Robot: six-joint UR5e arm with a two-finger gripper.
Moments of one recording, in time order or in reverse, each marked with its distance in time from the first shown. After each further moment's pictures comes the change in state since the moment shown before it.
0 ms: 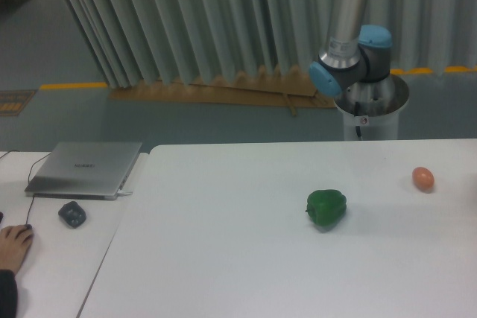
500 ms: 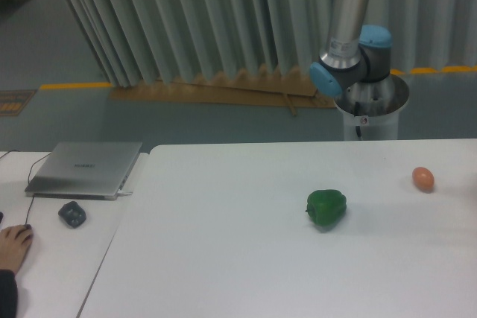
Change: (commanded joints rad) arm -0.018 -0.002 0.000 0.003 -0.002 -0.044
